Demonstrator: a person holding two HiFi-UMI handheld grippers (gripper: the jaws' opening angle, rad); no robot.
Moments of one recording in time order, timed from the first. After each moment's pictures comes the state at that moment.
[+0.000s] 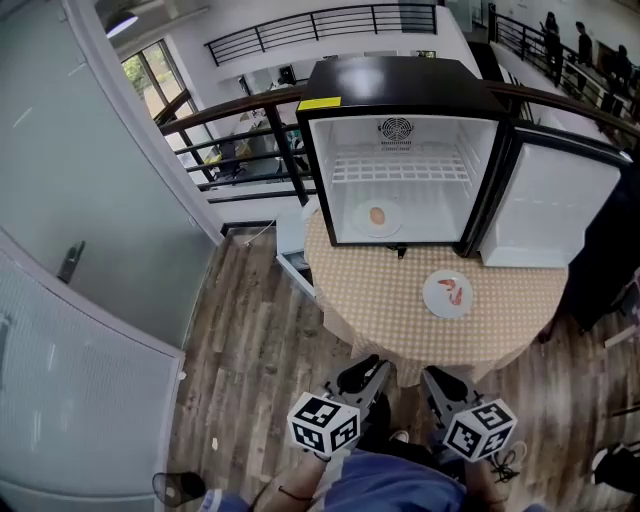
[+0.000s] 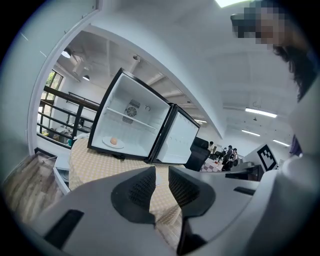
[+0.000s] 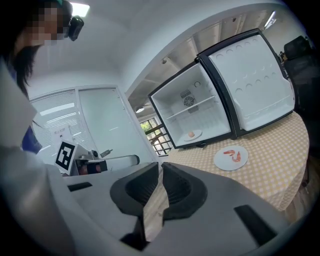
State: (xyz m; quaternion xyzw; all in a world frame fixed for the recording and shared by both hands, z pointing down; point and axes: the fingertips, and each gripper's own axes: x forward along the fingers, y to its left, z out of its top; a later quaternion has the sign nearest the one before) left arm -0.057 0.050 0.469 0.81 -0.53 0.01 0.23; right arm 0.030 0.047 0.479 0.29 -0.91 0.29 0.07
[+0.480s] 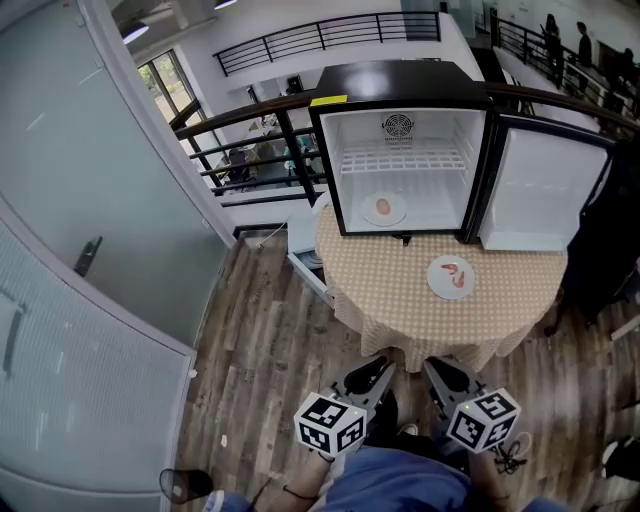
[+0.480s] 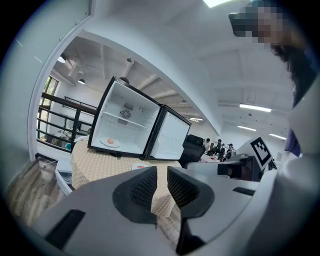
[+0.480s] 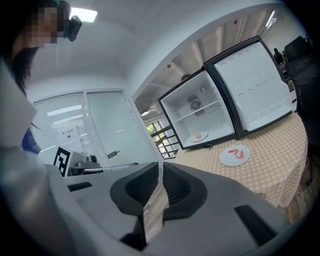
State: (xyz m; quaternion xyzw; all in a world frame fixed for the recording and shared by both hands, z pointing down) left arm -0.032 0.121 0.460 0.82 -0.53 0.02 0.21; right arm 0.037 0.105 0.462 0.27 -0.92 0.27 0.05
